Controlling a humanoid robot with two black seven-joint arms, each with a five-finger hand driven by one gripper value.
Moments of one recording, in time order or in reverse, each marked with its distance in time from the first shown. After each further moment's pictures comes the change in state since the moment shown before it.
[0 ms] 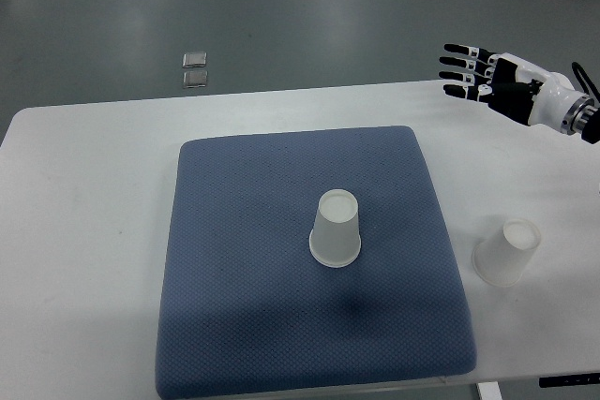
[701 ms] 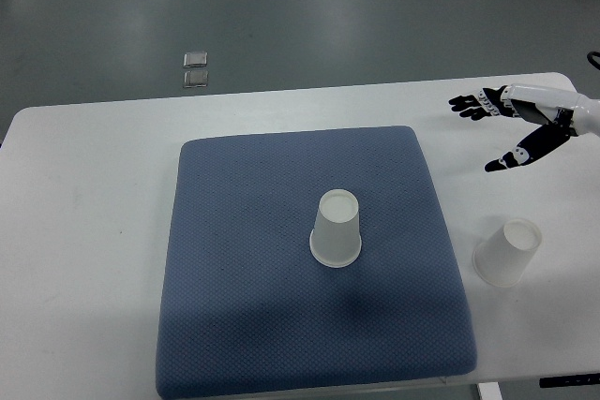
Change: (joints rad) left arm 0.000 0.000 0.000 0.000 0.000 0.000 0.000; right arm 0.013 -0.231 -0.030 0.192 -0.884 -0.010 0.319
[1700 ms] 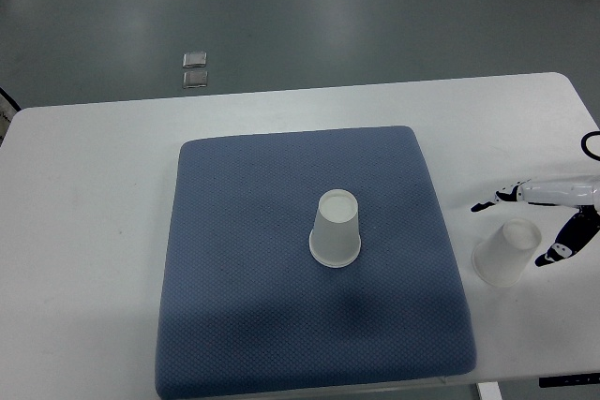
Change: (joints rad) left arm 0.000 0.000 0.000 0.000 0.000 0.000 0.000; right arm 0.040 -0.165 -0.340 0.238 -0.337 -0.275 0.038
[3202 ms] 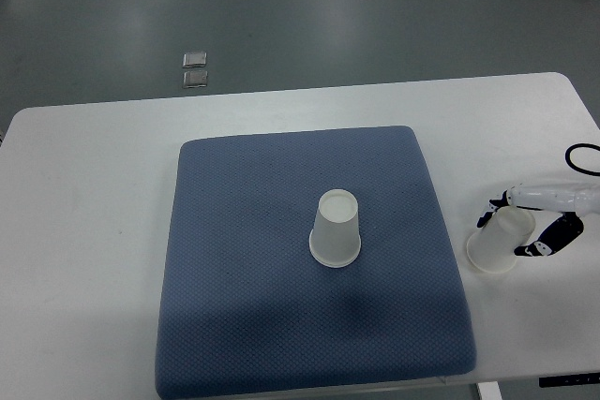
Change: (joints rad) left arm 0.000 0.000 0.000 0.000 0.000 0.000 0.000; right arm -0.023 0.091 0.008 -0.099 -0.007 -0.093 -0.059
